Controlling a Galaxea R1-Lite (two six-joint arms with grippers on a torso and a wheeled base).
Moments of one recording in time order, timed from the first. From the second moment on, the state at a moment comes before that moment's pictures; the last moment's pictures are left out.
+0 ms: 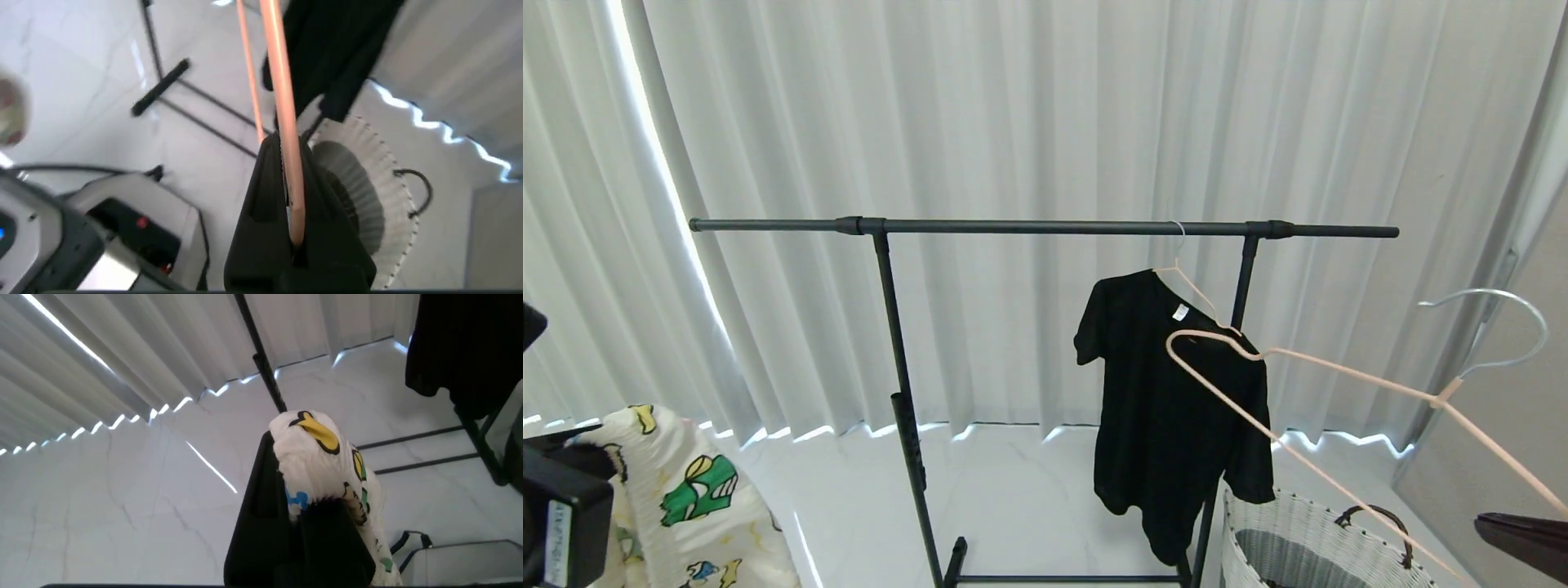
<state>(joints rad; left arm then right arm) -0.69 0.97 -0.84 0.45 0.62 0.01 0.48 0.84 -0.52 0.19 0.07 -0.09</state>
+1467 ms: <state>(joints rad) -0.66 1.67 -1.29 0.41 0.75 -0.44 1.00 1.31 -0.64 -0.18 0.13 0.24</state>
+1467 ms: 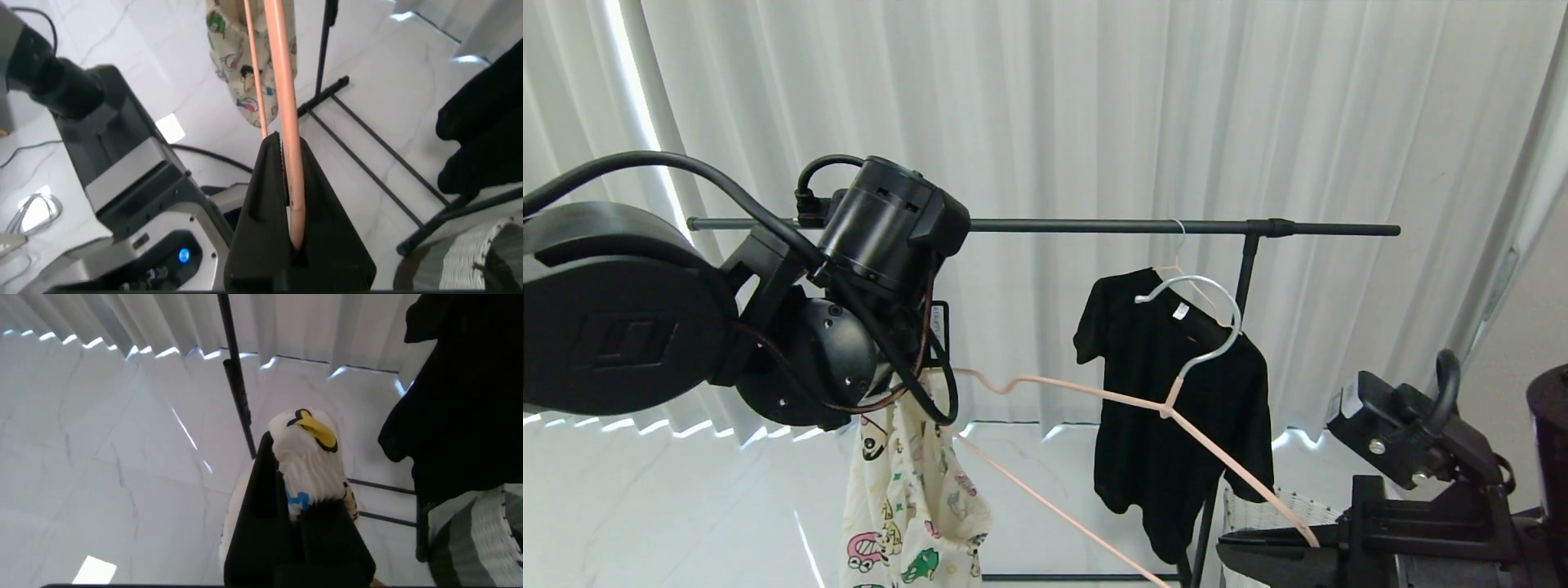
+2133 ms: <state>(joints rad) -0.73 1.66 -1.30 0.41 0.76 -0.47 1.03 1.47 -0.77 -0.23 0.06 0.24</state>
